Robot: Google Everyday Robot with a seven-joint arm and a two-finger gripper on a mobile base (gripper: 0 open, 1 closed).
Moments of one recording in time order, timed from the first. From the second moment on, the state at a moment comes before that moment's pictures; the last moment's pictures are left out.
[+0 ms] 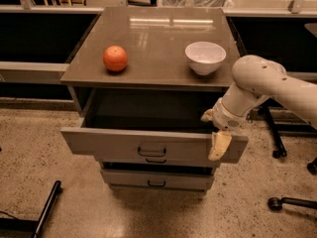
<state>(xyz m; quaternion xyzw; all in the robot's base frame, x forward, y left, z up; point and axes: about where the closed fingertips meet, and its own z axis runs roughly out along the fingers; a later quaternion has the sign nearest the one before) 0.544 -0.171 0.665 -0.69 0.70 0.14 0.10</state>
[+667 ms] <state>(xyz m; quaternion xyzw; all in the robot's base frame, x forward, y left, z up) 0.520 -0.168 0.665 -0.69 0.70 0.18 0.09</state>
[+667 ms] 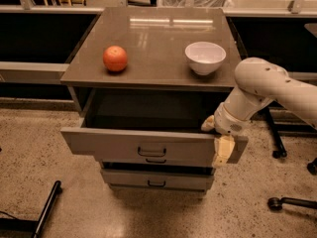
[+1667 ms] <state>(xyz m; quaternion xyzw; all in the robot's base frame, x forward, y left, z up) 0.468 -0.153 0.694 -0.70 0.68 0.20 0.04</state>
